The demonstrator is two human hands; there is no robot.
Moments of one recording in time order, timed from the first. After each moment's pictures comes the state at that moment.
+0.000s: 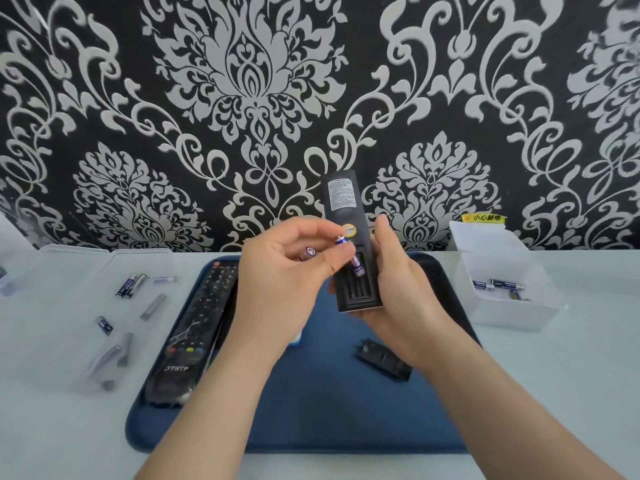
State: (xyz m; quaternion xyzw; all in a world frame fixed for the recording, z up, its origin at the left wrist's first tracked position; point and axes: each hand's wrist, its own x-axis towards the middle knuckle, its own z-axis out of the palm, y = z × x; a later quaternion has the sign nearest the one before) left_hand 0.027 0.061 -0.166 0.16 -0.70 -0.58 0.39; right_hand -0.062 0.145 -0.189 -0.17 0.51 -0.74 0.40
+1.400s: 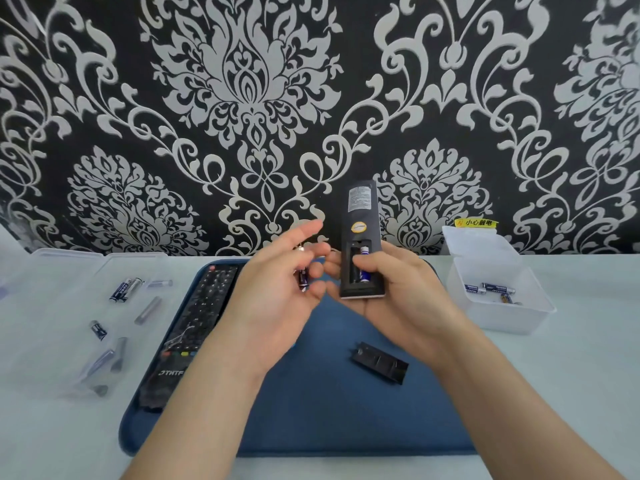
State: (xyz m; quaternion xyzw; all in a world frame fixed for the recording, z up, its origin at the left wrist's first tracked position) left_hand 0.024 0.051 -0.170 0.20 -0.46 -0.83 0.25; right_hand -0.075 0.154 -0.191 -0.16 0.42 -0.78 0.43
